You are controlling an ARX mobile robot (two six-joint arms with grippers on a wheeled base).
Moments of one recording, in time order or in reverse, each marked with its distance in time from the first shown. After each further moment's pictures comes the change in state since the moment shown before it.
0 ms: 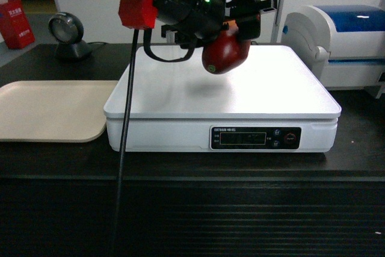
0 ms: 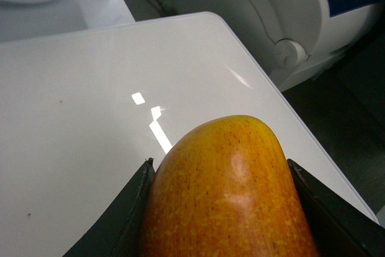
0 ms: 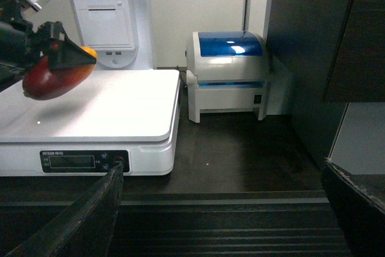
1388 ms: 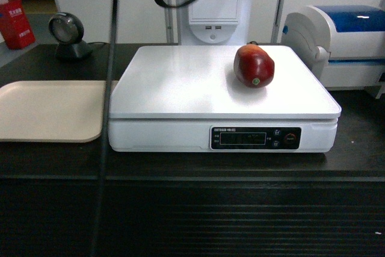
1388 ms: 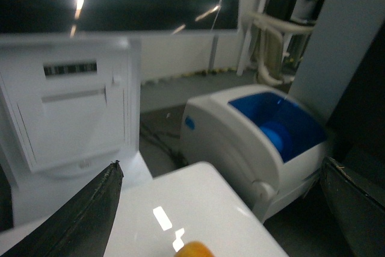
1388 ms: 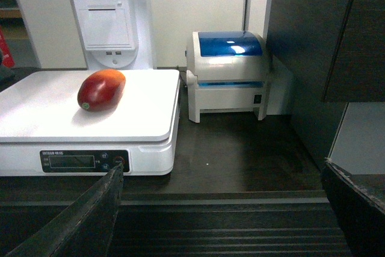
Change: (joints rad) left arm -0.025 -0.126 -0.088 0.381 -0.121 0.043; right arm 0.000 0.000 0.000 0.000 0.000 0.000
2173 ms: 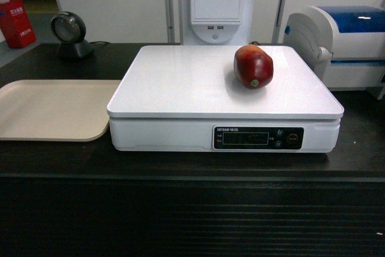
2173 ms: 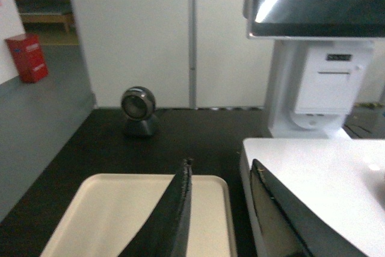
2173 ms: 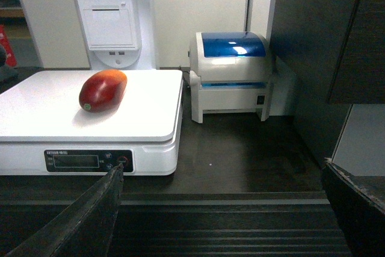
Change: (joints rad) left arm 0.379 -0.994 -1.012 0.096 -0.204 0.136; right arm 0.000 0.000 0.000 -0.001 -0.001 0.000
